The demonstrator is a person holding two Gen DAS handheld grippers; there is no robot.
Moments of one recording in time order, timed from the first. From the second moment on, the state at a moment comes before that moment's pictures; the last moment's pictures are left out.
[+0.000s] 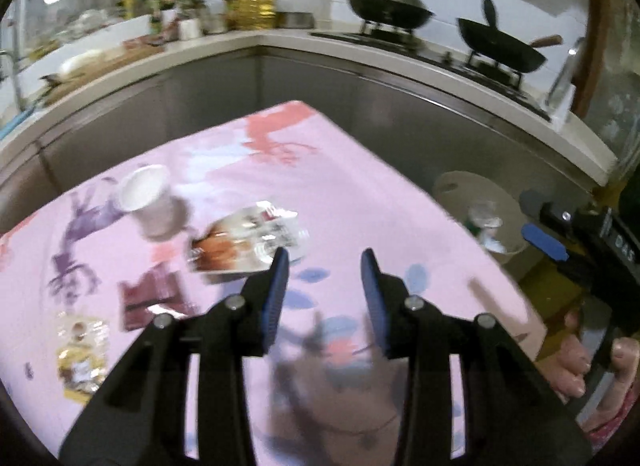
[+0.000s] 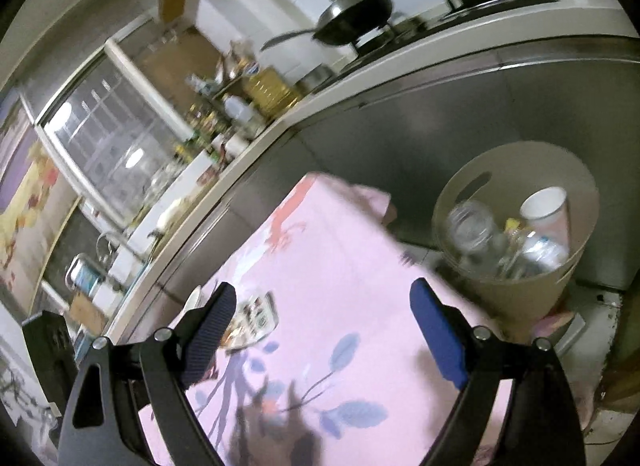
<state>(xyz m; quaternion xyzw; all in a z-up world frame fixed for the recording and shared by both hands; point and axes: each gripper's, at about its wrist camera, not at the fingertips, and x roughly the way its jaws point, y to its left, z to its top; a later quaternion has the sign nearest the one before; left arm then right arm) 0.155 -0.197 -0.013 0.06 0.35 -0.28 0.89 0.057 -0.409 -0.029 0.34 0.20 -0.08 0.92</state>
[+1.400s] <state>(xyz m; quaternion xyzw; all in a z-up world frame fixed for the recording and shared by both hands) 0.164 0.104 -0.068 -0.13 0.40 -0.11 0.90 0.156 -0.199 -0.058 0.21 0.36 0.07 0.91</state>
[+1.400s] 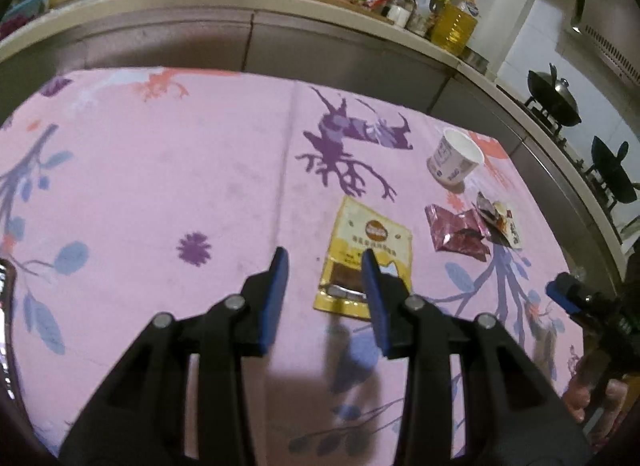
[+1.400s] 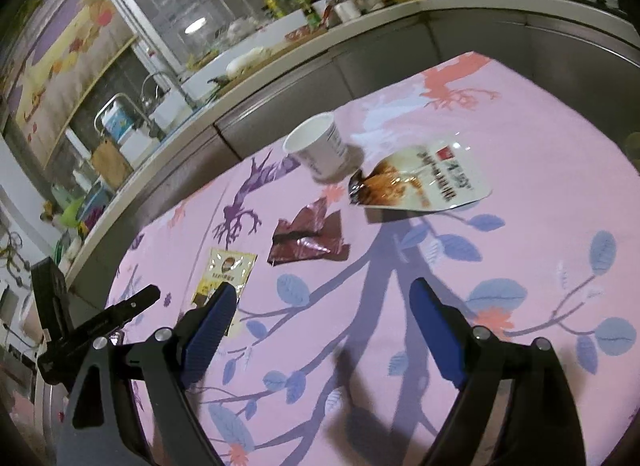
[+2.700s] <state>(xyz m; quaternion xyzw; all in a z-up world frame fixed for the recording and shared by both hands) 0.227 0.030 -0.114 -0.27 0.47 -0.33 0.78 0.223 -0.149 -0.098 0.04 0.38 0.06 0.92</state>
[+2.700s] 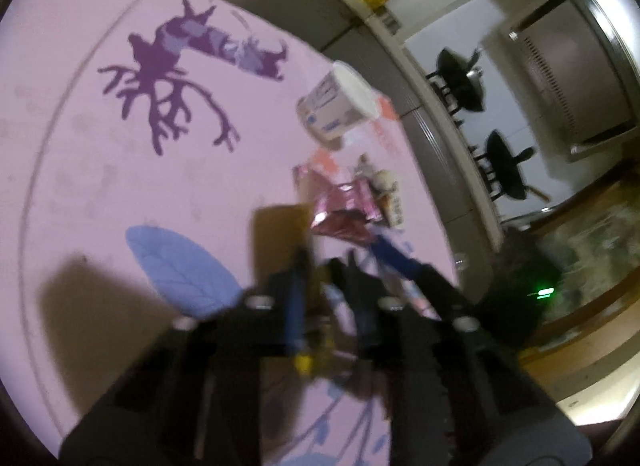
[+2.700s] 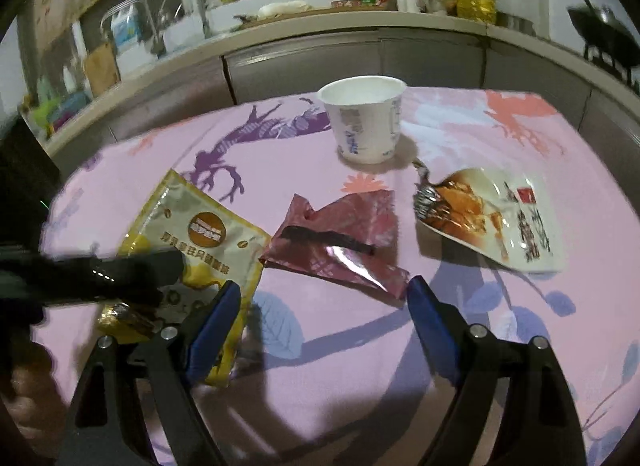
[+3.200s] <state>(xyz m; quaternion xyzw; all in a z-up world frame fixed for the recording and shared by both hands) 0.199 0.063 -0.098 -0.27 0.44 -0.29 0.80 0.244 -0.177 -0.096 0.09 0.39 0.06 0.91</state>
